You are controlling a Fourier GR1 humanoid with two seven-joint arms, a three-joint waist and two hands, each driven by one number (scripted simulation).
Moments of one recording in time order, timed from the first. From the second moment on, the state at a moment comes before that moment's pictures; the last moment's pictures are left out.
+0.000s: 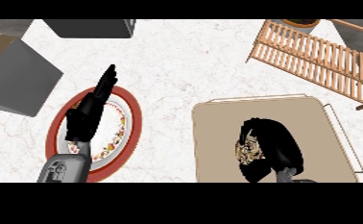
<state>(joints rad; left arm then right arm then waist) -0.15 0.08 -0.02 -1.47 -0.15 -0.04 0.03 0.00 -0.11 0.29 -1.74 0.92 0.32 0.50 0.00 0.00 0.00</state>
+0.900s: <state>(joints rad) -0.20 0.05 -0.04 -1.45 -0.17 -0.03 0.04 -0.57 -0.01 0.44 -1.44 0.99 -0.27 1.10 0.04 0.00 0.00</state>
